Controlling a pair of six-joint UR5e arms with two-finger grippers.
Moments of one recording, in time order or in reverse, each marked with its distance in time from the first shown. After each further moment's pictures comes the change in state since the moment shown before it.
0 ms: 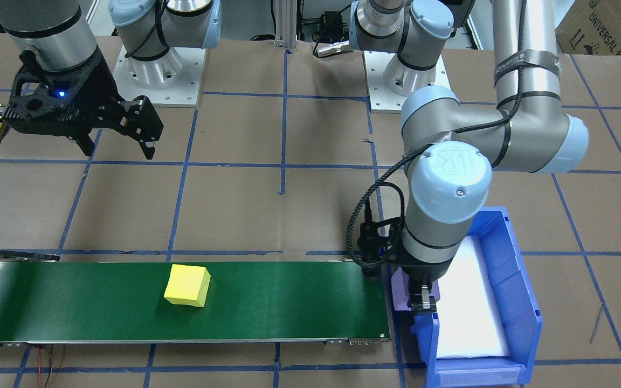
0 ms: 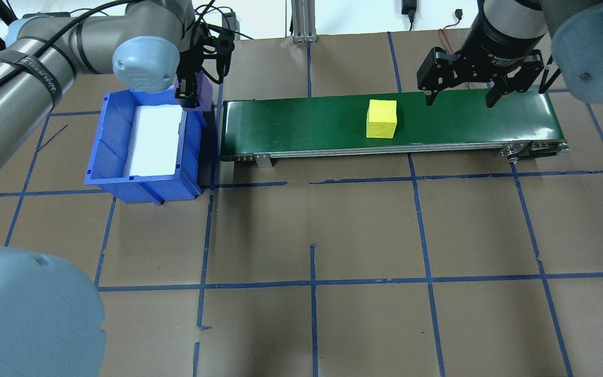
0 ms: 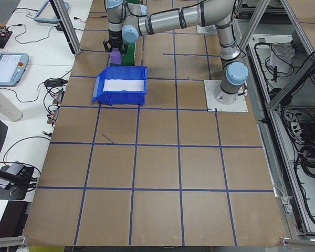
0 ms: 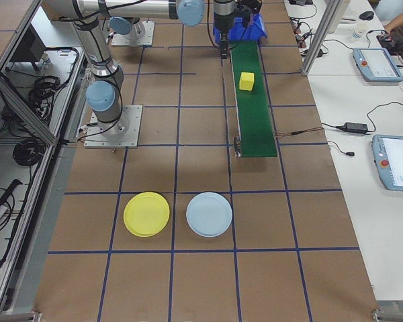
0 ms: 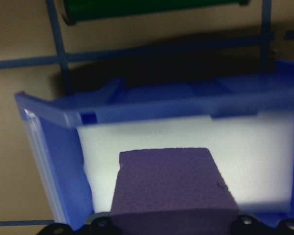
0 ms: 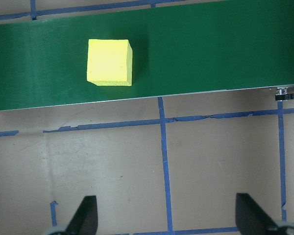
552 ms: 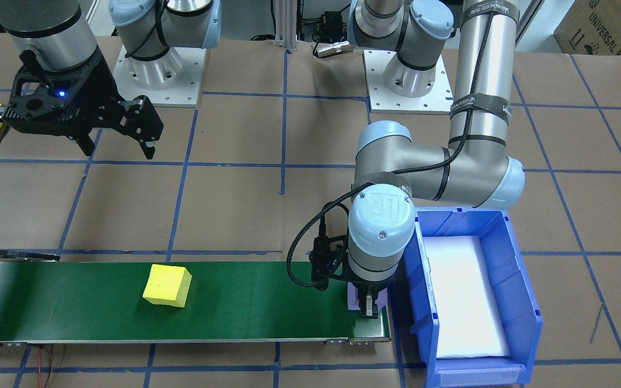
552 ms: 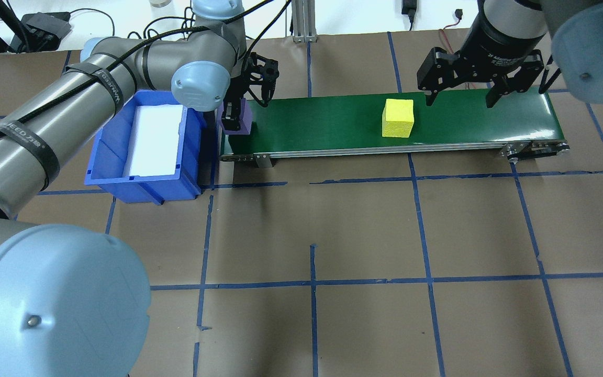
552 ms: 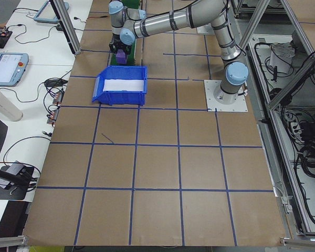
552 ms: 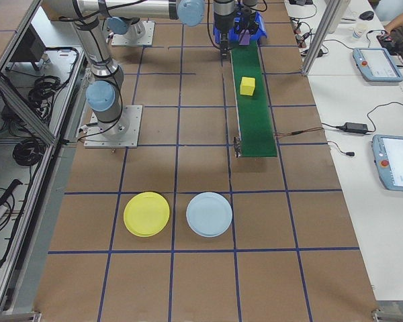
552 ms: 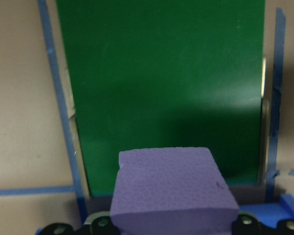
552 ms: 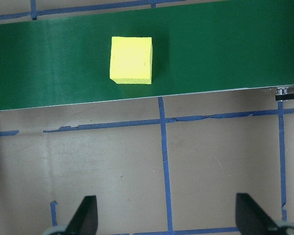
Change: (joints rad) left arm -0.060 -0.095 0.002 -0.001 -0.043 -0.036; right arm 0.000 0.000 0.000 0.000 0.001 -0.001
